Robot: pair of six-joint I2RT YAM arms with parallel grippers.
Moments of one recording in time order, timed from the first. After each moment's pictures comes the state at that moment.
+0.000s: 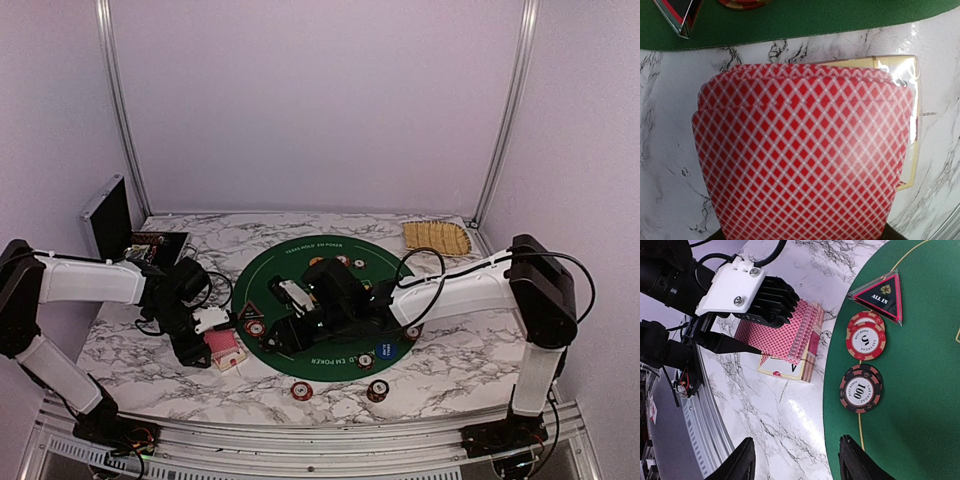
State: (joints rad) left arm -0.58 1.51 0.78 -0.69 0.11 0.48; right arm 1.07 1.90 1.20 0.01 -0.29 0.49
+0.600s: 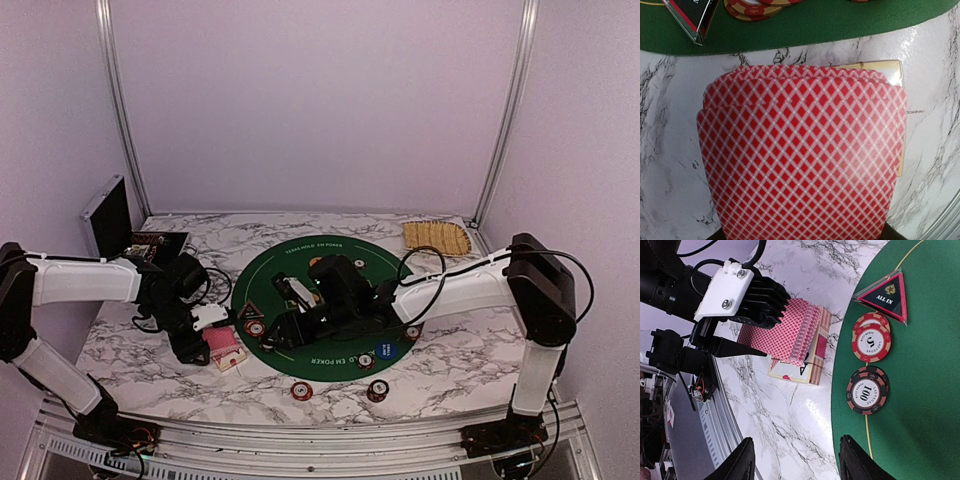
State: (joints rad) left arm -0.58 1.48 0.80 -0.73 0.10 0.48; right arm 1.03 1.90 1.18 0.08 -0.38 0.55
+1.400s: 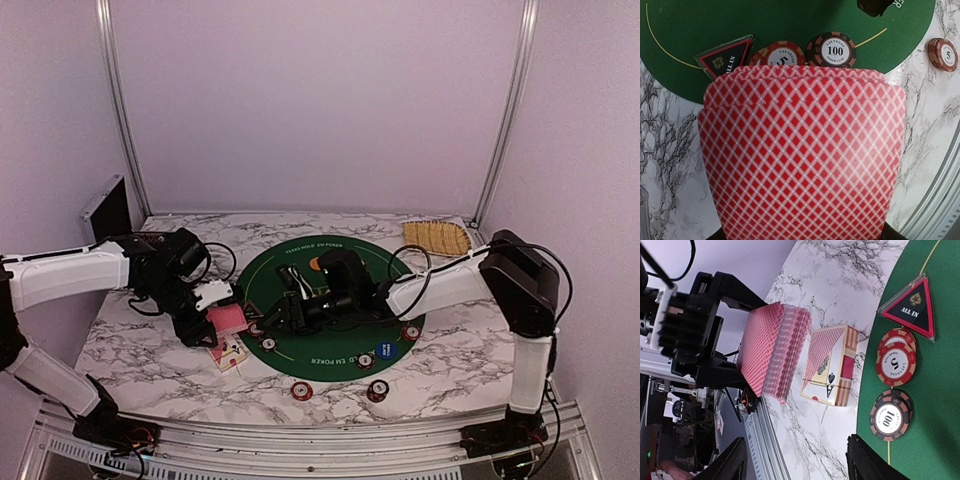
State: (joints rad) left arm -0.62 1.41 0.95 -0.83 0.15 0.46; right arm 0.95 1.99 1.17 0.34 -0.63 0.76
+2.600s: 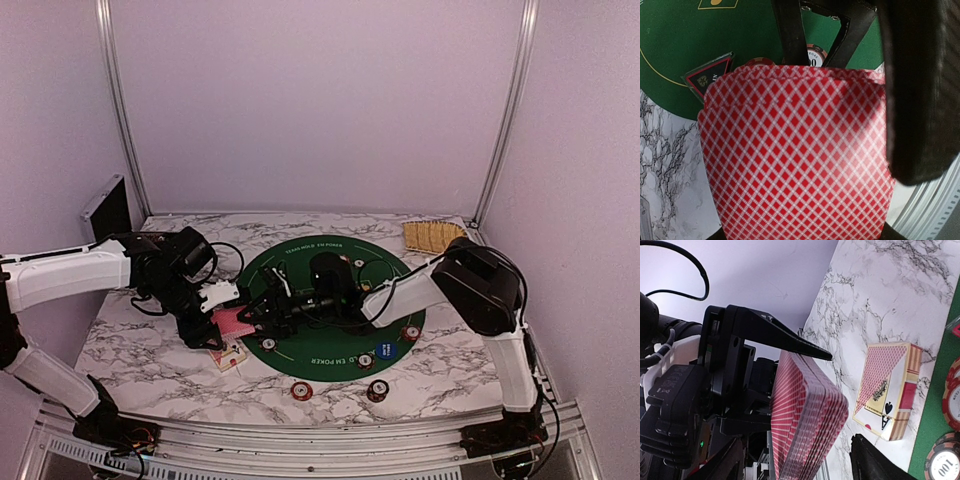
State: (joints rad) left arm -0.68 1.41 0.99 -0.86 0.17 0.45; right arm 0.94 2.22 1.30 0.74 -0.85 1.12
